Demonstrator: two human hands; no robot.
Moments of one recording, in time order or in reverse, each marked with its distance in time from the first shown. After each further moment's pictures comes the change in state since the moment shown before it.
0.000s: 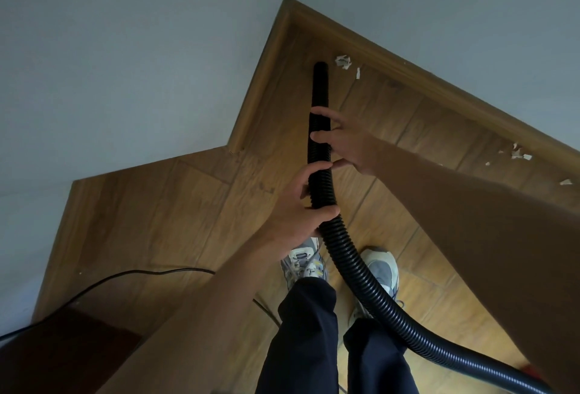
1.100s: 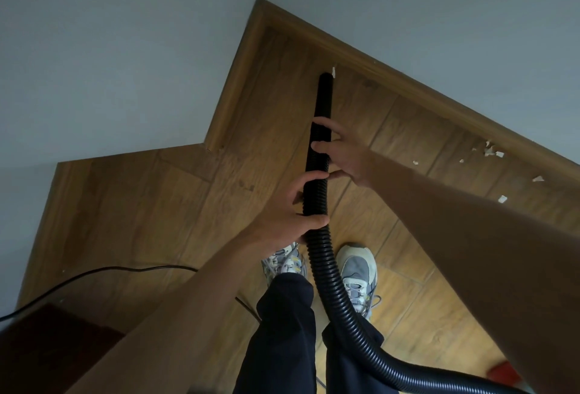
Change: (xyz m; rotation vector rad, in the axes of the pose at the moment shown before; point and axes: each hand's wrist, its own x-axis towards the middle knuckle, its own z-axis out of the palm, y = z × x) left_hand 0.002 -0.008 0.028 0.156 -0.104 -0.069; right_hand -0.024 0.031 -0.037 0.041 0.031 0.010
